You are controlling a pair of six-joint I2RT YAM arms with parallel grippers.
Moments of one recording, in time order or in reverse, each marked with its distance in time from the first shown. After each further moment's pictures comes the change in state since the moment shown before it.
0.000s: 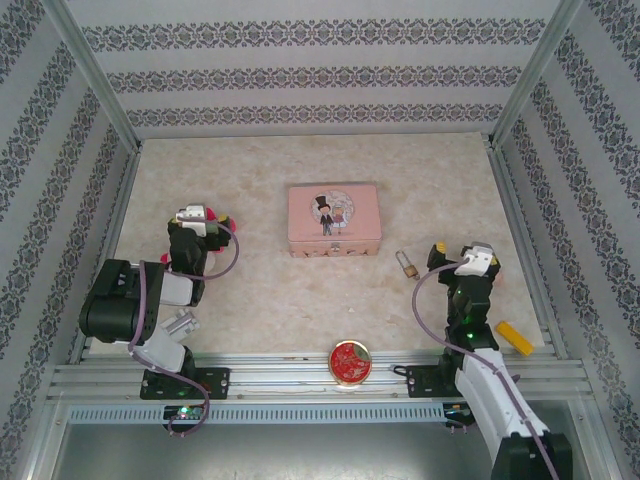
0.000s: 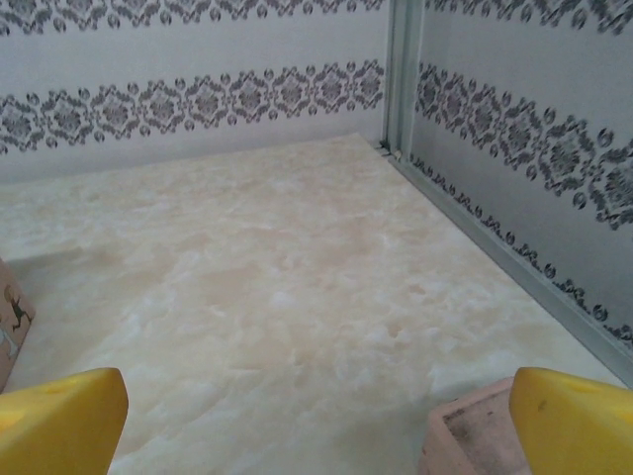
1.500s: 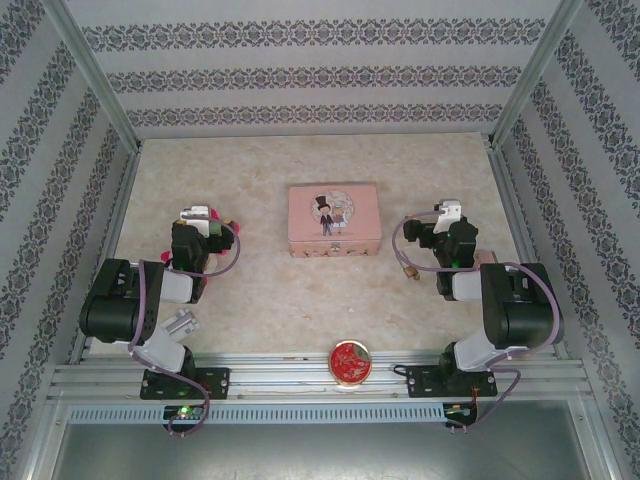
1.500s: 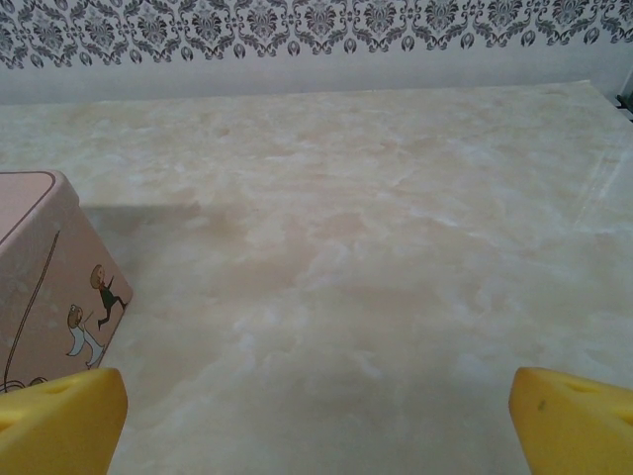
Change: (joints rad) left arm 0.000 0.000 0.017 -0.094 0.057 0.008; right arm -0.061 0.948 0.354 0.465 -0.387 -0.046
